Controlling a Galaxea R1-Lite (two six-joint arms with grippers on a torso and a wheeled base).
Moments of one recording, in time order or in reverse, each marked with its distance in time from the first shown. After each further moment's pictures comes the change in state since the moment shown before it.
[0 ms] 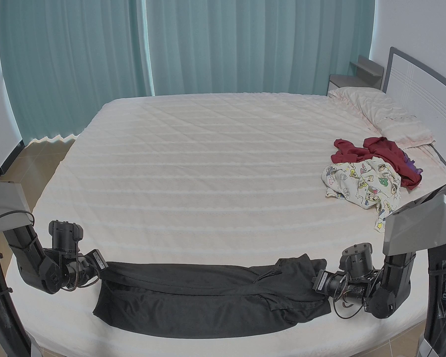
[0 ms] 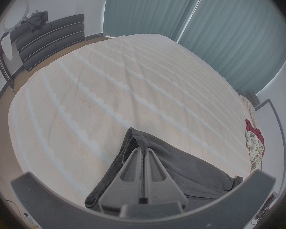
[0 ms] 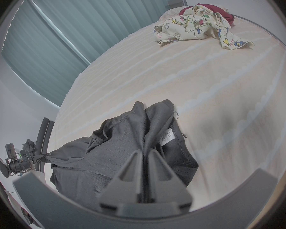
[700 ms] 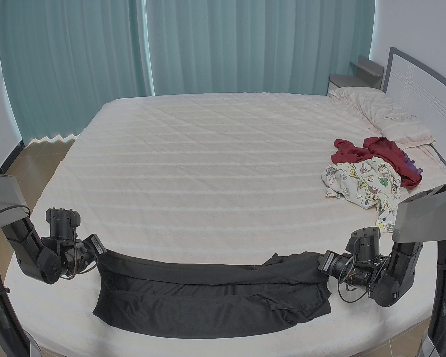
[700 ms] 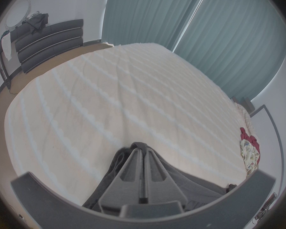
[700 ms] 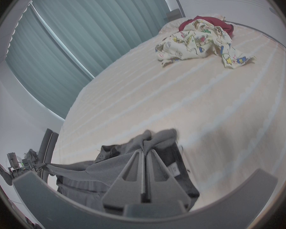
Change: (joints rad) left arm 0.010 -0.026 -0.076 0.007 0.001 -0.002; right arm -0.063 -0.052 -0.064 0.000 -0.007 -0.019
